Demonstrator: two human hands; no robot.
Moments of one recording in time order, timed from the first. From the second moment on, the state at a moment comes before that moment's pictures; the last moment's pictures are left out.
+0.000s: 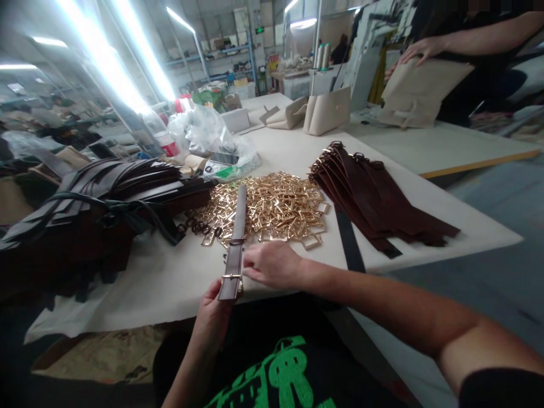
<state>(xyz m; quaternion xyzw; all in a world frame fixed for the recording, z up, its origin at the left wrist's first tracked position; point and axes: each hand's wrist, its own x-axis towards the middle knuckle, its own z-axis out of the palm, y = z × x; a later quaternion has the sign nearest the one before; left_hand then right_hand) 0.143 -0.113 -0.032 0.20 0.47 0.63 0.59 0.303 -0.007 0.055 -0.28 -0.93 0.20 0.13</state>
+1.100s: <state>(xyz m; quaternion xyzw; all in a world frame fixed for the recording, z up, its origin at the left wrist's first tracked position) 0.126 -0.078 -0.018 0.42 0.62 0.47 0.47 0.283 -0.019 -0.021 -0.36 -0.47 0.68 0.44</state>
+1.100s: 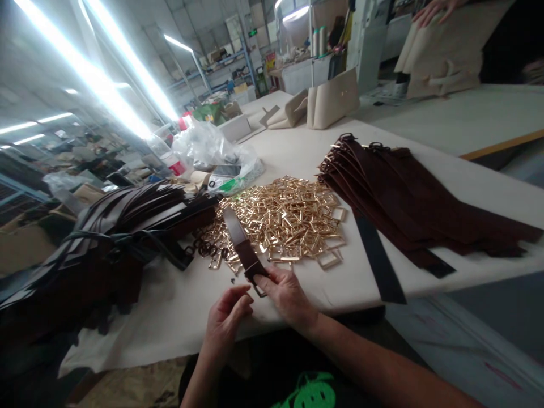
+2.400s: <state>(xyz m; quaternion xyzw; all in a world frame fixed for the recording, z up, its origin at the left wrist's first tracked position) 0.116 -0.037 0.000 0.47 0.53 0.55 0.45 0.280 -0.017 -0.030 -0.34 -0.55 0.64 0.41</state>
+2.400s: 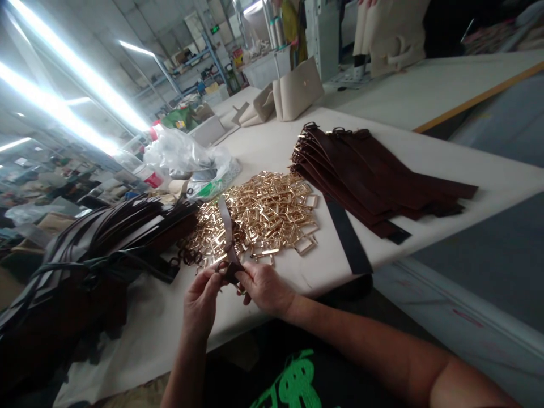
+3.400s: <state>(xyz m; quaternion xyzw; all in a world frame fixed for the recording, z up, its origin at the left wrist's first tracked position) 0.130 -0.038 0.003 0.41 0.50 0.59 0.48 0.281 -0.016 -0.031 -0.37 -0.58 0.58 0.44</state>
